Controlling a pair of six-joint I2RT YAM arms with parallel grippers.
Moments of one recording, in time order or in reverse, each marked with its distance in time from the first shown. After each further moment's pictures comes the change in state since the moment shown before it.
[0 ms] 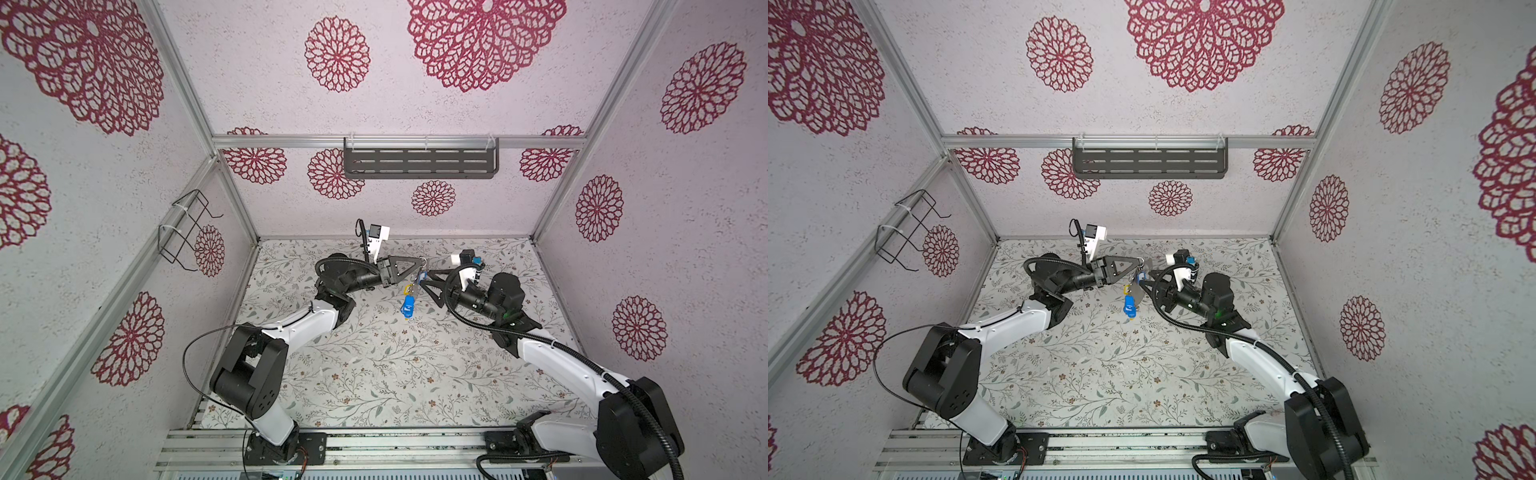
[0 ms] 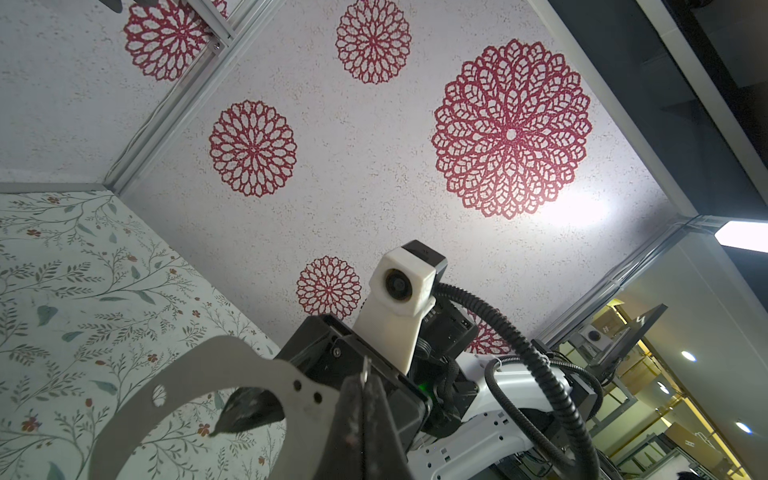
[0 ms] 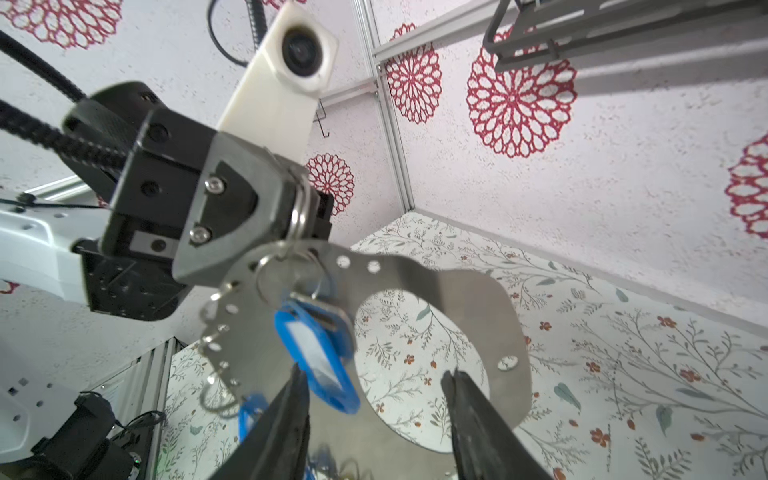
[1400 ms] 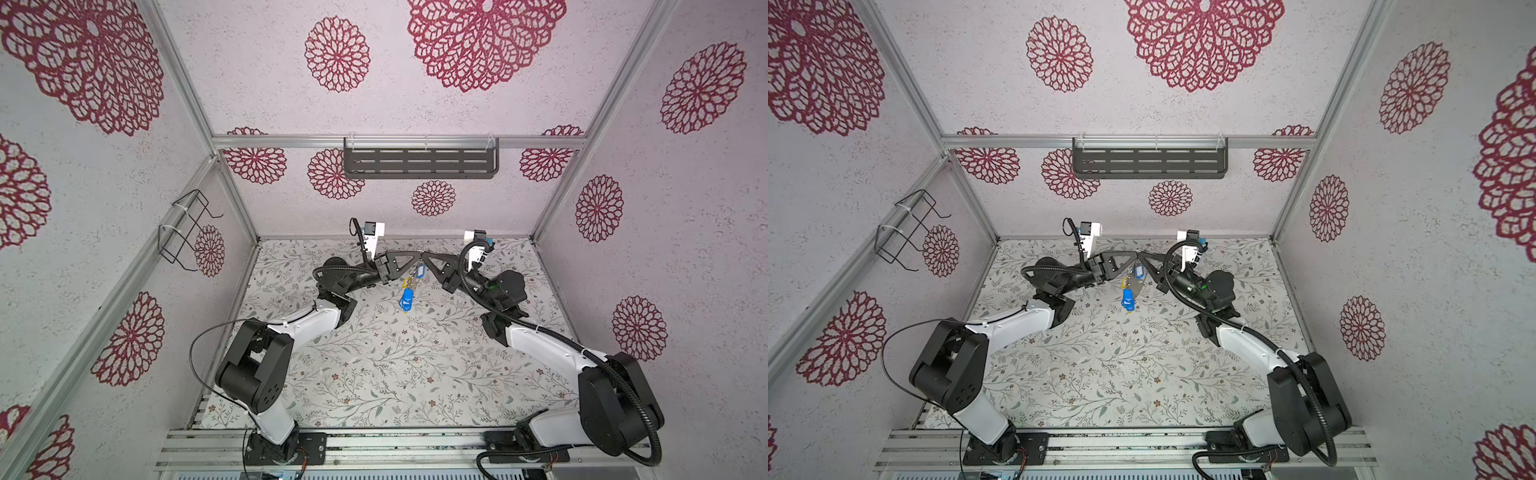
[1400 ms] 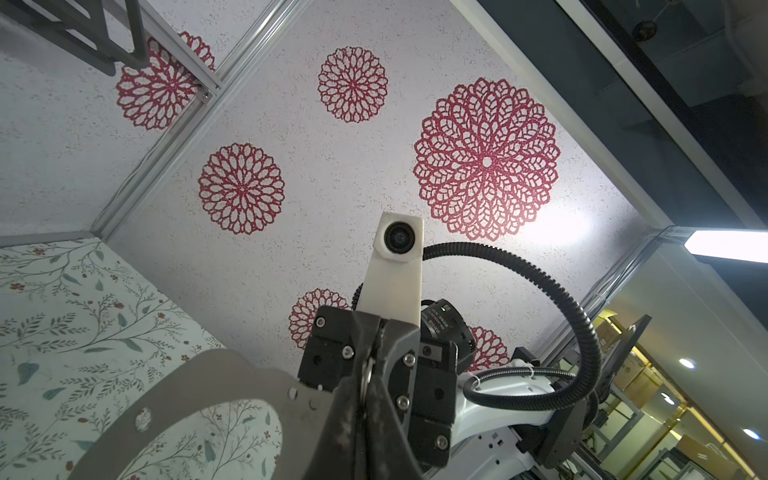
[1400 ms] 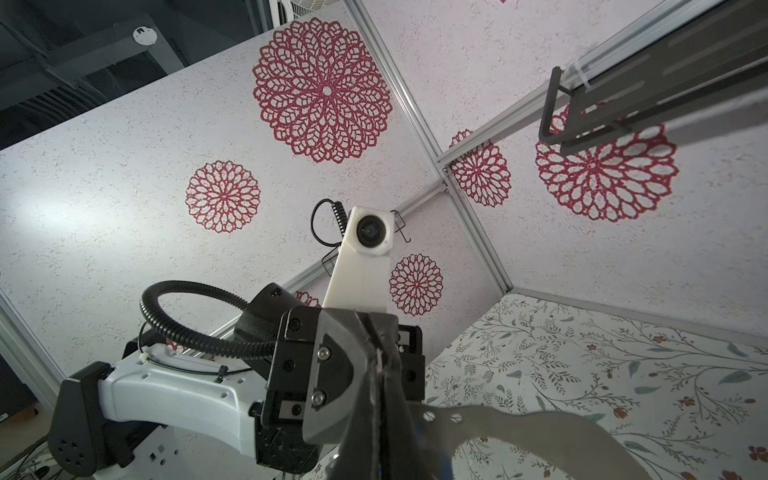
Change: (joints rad) left arm 0.001 0.044 0.001 0.180 -0.059 -0.061; right arm 0.010 0.136 0.052 0.484 -0.028 0.557
